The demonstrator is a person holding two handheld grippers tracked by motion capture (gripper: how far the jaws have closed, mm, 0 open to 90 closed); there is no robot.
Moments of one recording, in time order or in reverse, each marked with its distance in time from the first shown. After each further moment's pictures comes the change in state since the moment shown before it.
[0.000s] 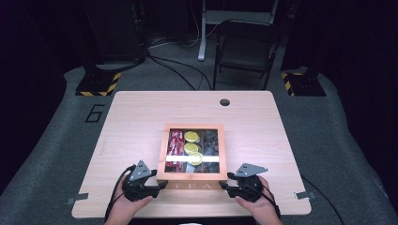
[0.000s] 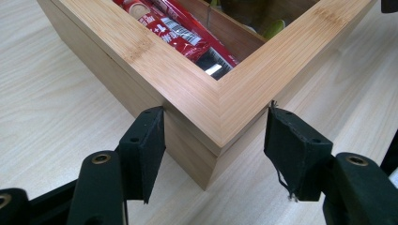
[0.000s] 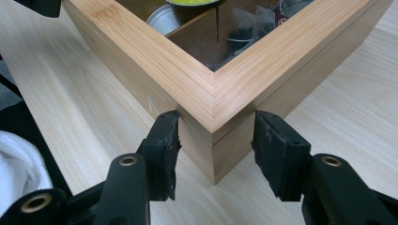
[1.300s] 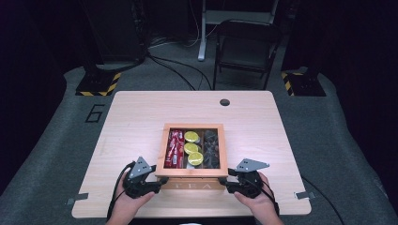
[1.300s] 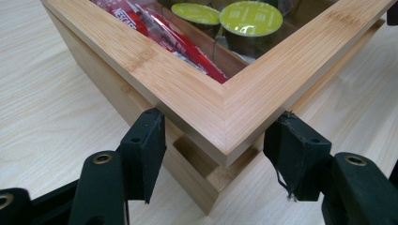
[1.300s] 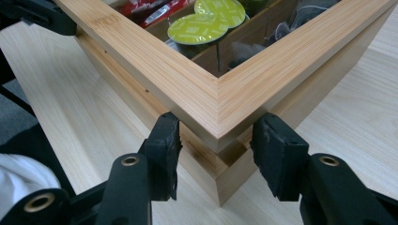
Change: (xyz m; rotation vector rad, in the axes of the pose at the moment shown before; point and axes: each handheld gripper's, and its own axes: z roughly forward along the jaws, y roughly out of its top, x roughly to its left) left arm -0.001 0.013 -0.004 -0.067 0.028 -0.017; right arm 0.001 0.017 -0.006 -0.048 0.012 0.031
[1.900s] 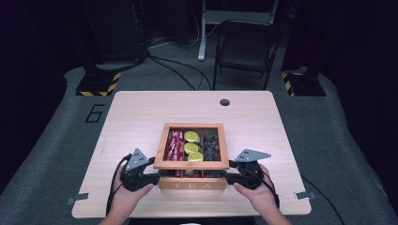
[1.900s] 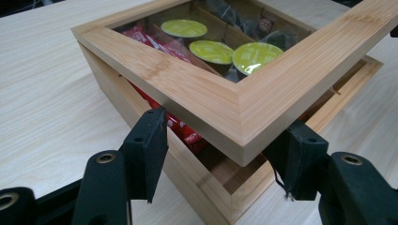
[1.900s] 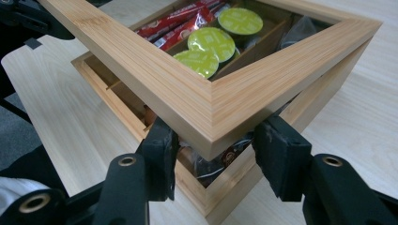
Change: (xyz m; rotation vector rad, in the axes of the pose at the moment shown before) left arm 0.006 0.025 -0.012 -0.042 0.041 -0.028; right arm -0.005 0.030 -0.008 -0.011 -0.003 0.019
